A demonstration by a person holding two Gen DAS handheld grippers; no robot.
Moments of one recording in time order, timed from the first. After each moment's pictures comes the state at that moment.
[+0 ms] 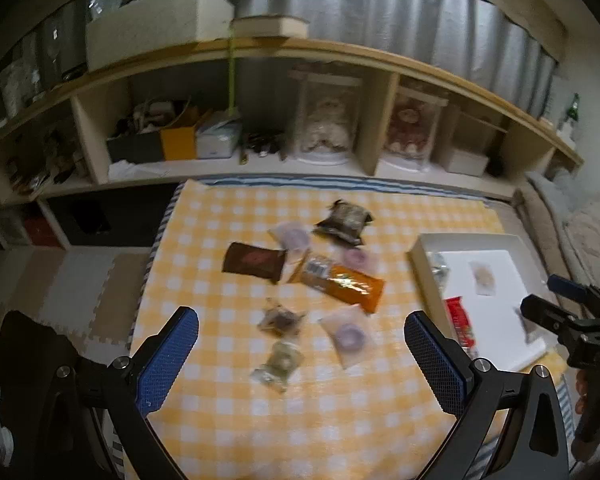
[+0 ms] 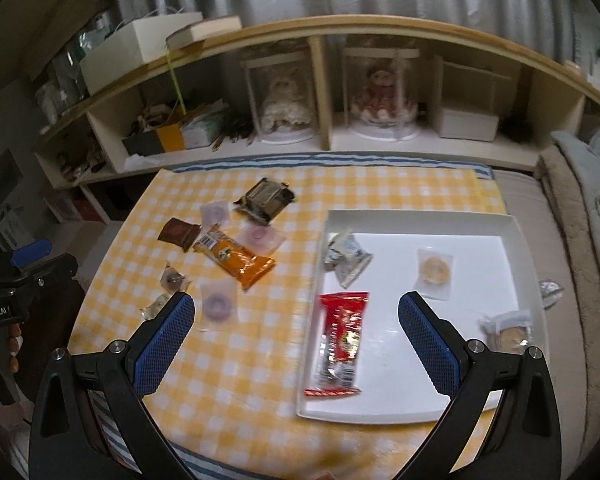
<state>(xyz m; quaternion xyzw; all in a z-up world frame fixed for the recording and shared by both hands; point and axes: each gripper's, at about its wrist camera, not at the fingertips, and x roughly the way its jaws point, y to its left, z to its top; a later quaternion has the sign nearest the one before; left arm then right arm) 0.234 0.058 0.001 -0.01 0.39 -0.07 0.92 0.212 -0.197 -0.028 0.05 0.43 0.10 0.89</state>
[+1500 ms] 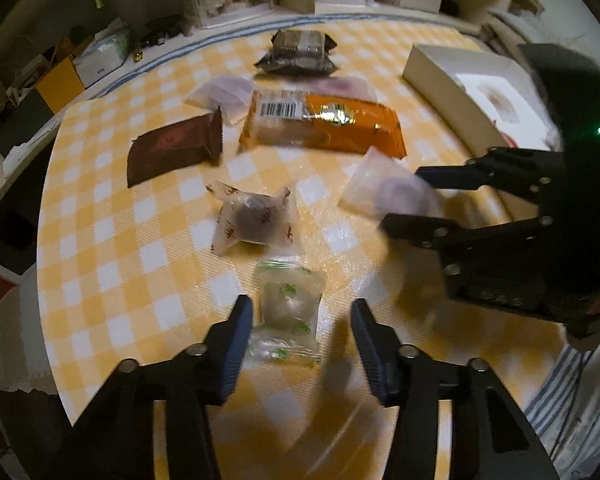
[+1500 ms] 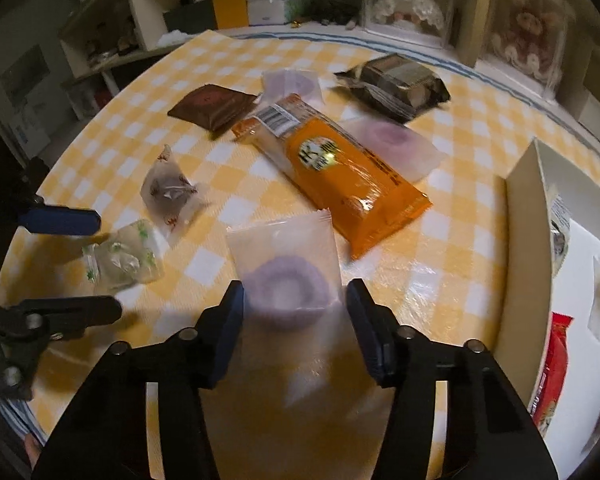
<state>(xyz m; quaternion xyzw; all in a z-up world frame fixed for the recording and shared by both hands) 0.351 0.024 -0.177 0.15 0.53 -0.20 0.81 0.282 -0.071 -0.202 -0.04 0.51 0.20 0.83</state>
